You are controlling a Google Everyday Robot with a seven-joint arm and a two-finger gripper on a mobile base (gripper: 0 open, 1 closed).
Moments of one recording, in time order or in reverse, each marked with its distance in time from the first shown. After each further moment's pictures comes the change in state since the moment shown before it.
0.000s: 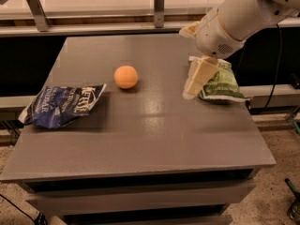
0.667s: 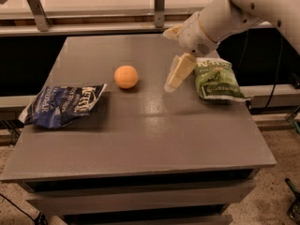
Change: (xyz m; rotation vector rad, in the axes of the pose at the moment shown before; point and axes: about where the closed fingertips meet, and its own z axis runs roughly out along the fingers) arm -0.012 -0.039 0.058 -0.033 -0.148 0.024
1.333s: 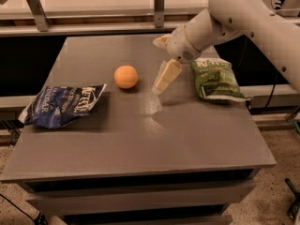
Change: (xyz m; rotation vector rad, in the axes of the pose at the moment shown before) arm -0.001 -0.014 0.053 -0.038 -0.084 0.046
